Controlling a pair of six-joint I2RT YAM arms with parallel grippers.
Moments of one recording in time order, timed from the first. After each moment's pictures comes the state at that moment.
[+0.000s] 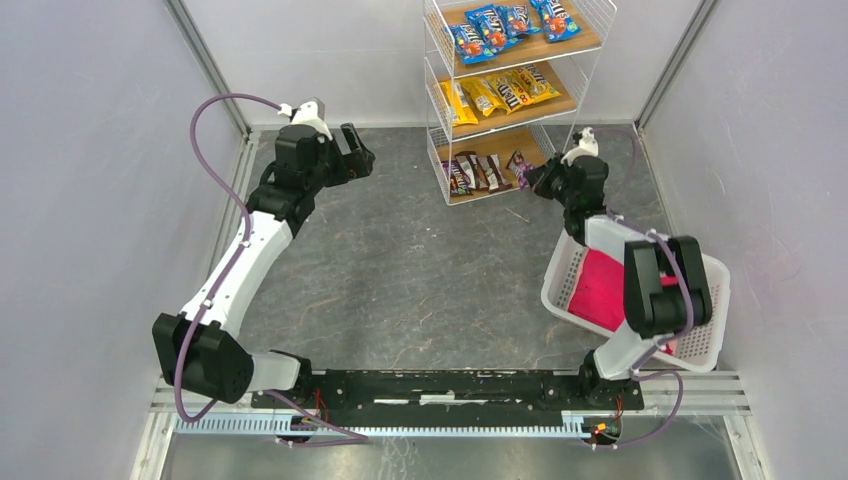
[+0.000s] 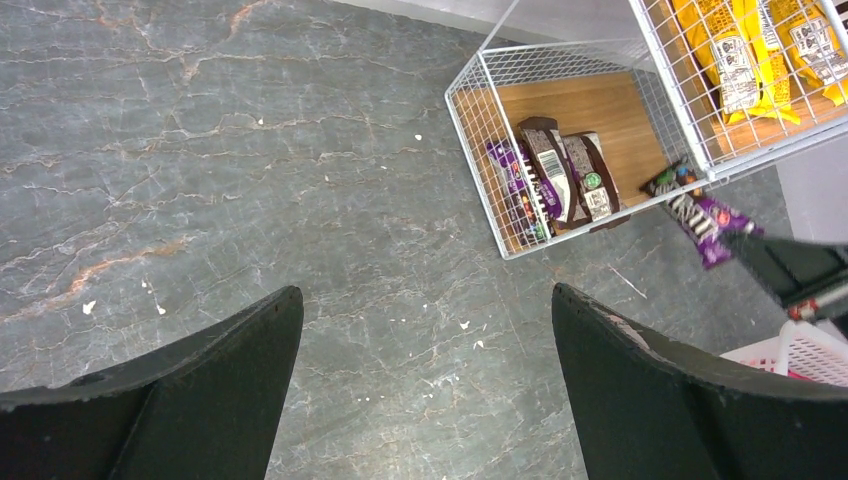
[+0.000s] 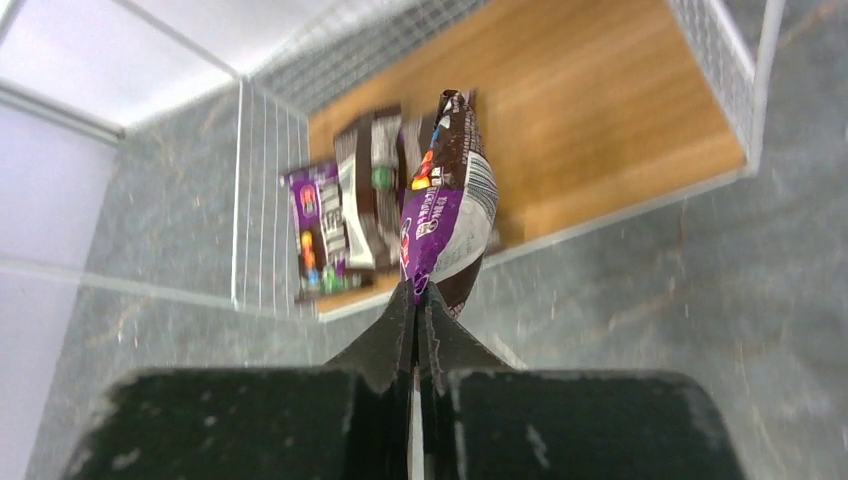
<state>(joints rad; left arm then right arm) -0.26 1.32 1.24 -0.30 -0.02 -0.41 0.11 1.61 0.84 0.45 -0.21 0.52</state>
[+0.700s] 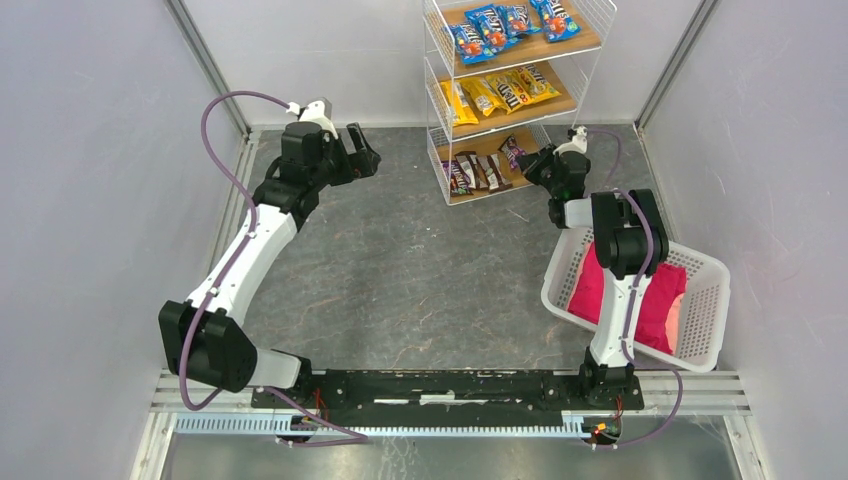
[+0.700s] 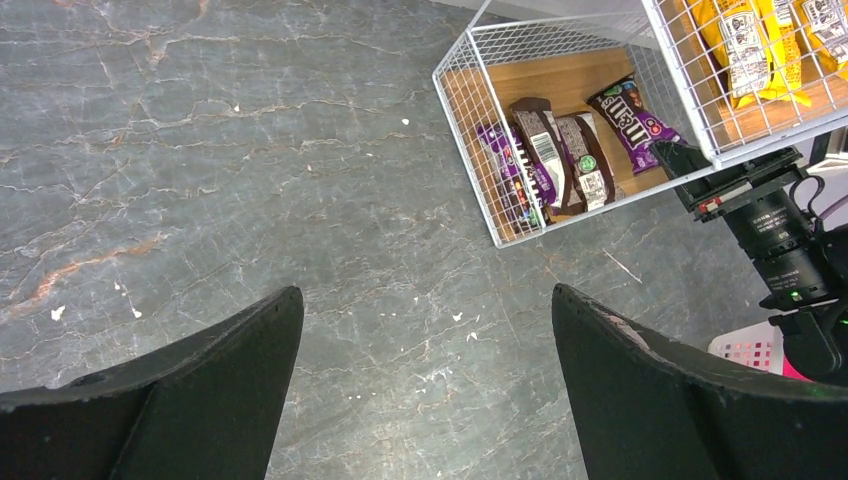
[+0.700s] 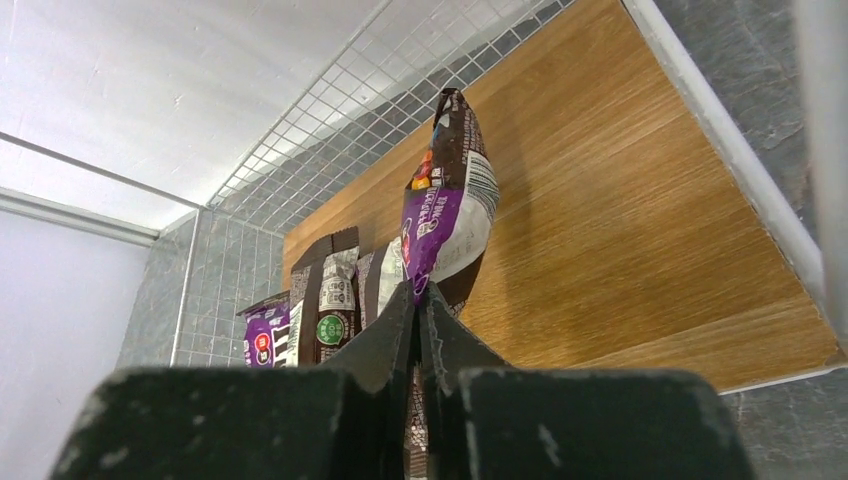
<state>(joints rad) -0.26 1.38 1.26 -0.31 0.04 -0.41 0.07 2.14 1.13 0.84 -0.21 0.70</state>
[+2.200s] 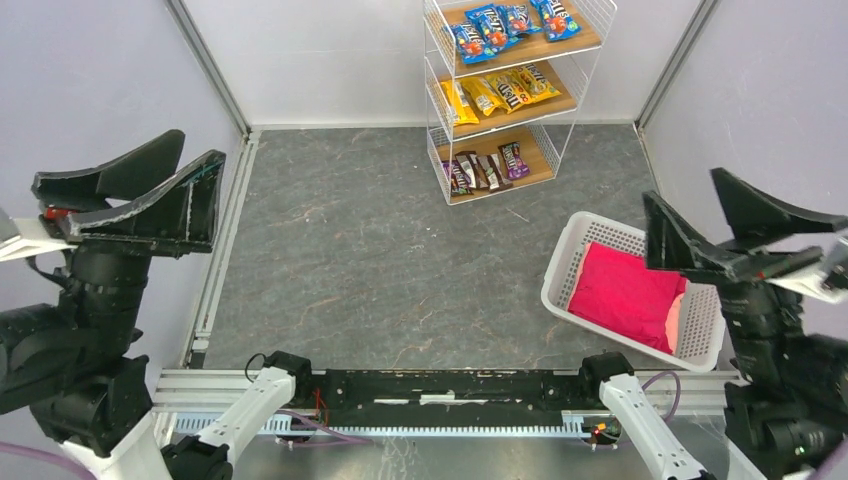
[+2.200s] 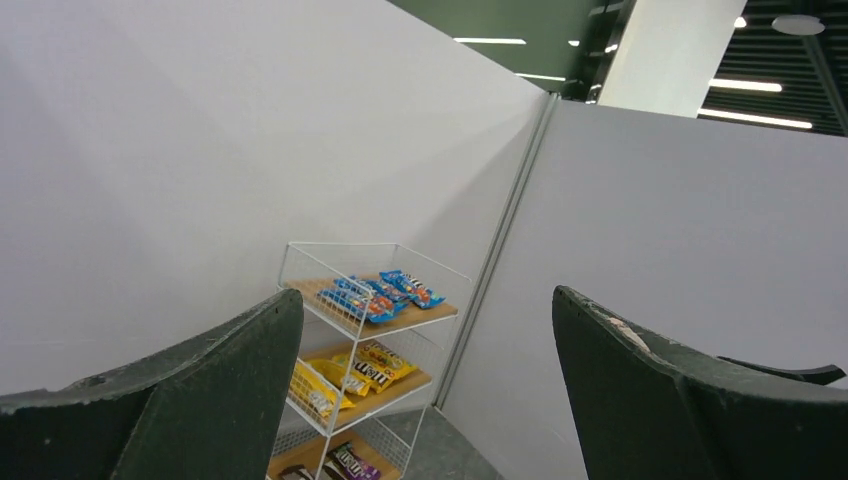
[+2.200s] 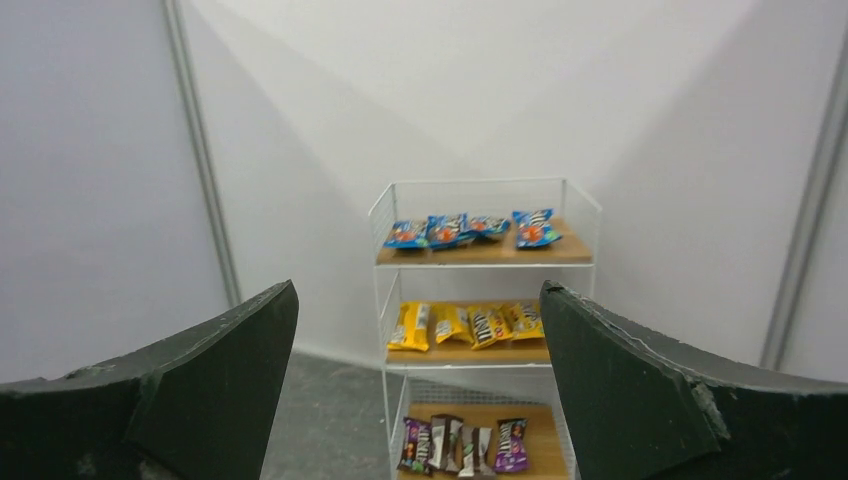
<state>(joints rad) -0.26 0.78 1.83 -0.44 0.14 -0.48 0.20 0.56 1.46 -0.39 -0.14 0.15</state>
